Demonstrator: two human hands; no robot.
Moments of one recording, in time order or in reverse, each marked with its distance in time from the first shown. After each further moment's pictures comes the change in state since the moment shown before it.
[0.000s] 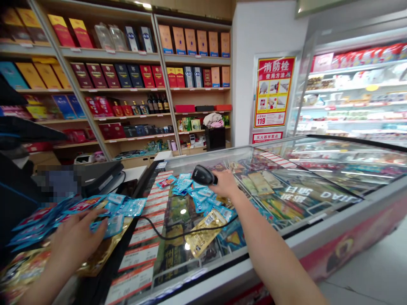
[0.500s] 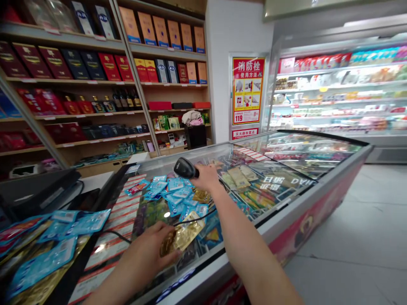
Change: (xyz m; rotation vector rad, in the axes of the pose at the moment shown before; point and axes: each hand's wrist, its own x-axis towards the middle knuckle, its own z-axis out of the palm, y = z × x) left_hand -0.069 0.190 -0.007 -0.295 -0.703 0.575; right_hand 0.004 0.013 -0.011 -0.023 0.100 0.137
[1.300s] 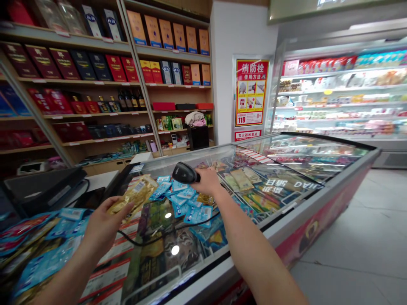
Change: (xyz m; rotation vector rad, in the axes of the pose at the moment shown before) left_hand 0.032 -0.094 -0.039 -1.023 0.800 -0.364; right_hand -0.003 -0.010 0.002 0.085 -0.049 -0.100
